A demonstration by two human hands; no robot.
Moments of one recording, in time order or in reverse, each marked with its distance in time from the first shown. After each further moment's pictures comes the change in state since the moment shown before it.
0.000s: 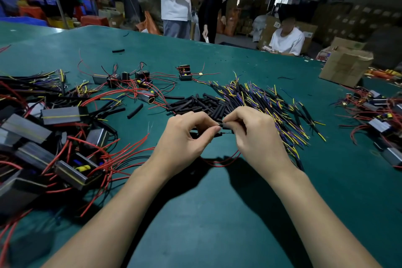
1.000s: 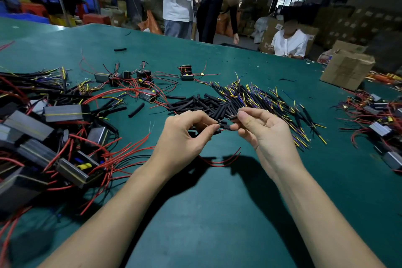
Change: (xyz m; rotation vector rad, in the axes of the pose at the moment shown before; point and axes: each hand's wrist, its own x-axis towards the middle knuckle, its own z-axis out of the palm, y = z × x) left_hand -0.001 0.001 0.001 -0.039 0.067 -0.050; right_hand 0.002 -0.007 -0.007 1.080 0.145 0.713
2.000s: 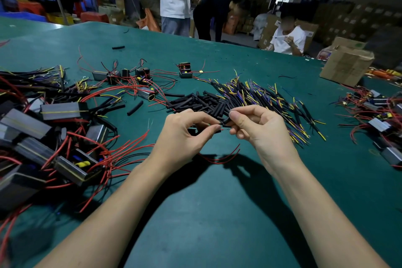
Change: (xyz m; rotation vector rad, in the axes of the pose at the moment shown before) left_hand -0.001 0.000 -0.001 0.027 -0.023 0.044; right_hand 0.002 0.004 -0.001 -0.168 -0.116 -0.091
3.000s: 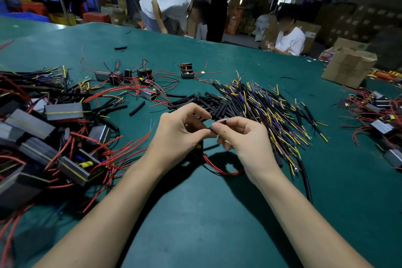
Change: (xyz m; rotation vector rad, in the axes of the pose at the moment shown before) left_hand 0.003 -0.002 -0.009 -0.067 -0.043 -0.218; right_hand -0.005 0.020 0.021 -0.053 0.006 -0.004
